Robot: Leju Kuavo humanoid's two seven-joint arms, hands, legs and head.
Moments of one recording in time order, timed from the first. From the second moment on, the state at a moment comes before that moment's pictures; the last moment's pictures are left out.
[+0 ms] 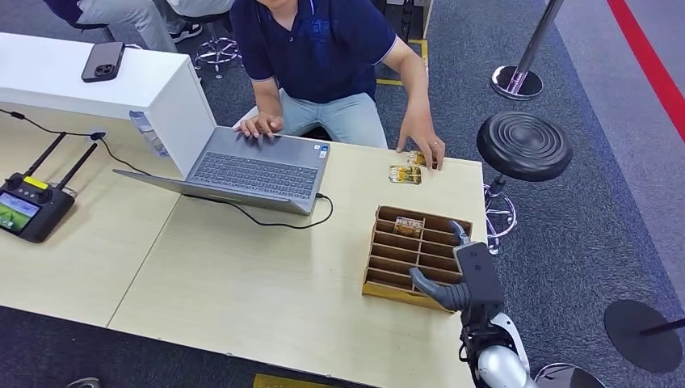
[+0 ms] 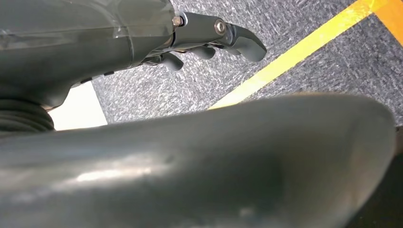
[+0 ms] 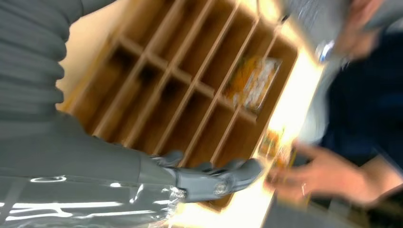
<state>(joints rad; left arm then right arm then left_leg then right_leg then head) -0.13 -0.13 0.98 -0.11 -1.56 0.17 -0.11 -0.03 -0.42 0.43 -1.63 -0.41 -0.28 -0.11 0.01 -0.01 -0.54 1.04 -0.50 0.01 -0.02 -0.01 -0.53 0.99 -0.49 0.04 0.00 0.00</state>
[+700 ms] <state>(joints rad) -0.13 -0.13 1.00 -0.11 -1.57 0.16 -0.15 -0.06 -0.43 0.52 -1.63 -0.44 -0.25 -0.11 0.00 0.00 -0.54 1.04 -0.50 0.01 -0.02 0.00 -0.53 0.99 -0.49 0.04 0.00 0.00</state>
